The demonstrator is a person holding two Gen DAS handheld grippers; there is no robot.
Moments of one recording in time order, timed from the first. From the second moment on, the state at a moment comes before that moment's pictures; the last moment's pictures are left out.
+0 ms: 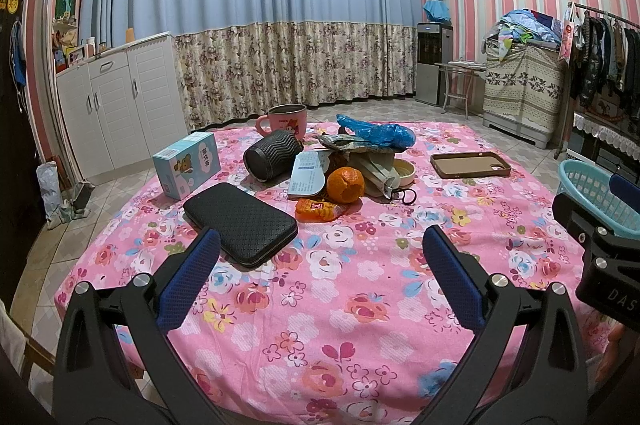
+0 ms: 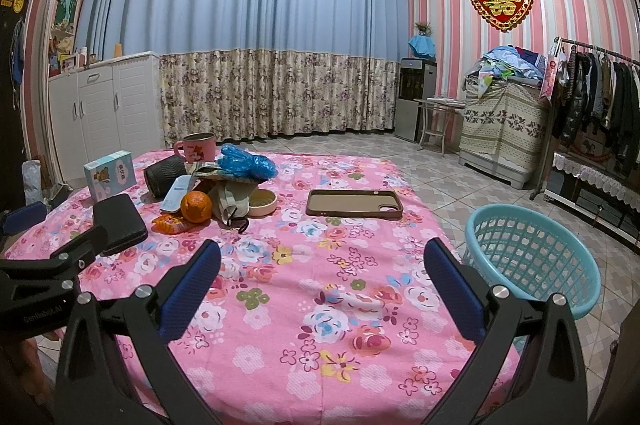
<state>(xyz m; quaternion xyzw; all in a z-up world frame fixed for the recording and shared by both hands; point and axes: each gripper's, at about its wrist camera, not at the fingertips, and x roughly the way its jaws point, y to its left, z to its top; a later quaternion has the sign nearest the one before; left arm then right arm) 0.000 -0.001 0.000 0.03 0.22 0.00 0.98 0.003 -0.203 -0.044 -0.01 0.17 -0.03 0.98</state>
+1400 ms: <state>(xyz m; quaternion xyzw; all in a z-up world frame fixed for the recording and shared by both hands) 0.029 0.029 0.017 0.02 0.24 0.03 0.97 0.026 -0.217 -0.030 -0.01 0.19 -0.02 0.98</state>
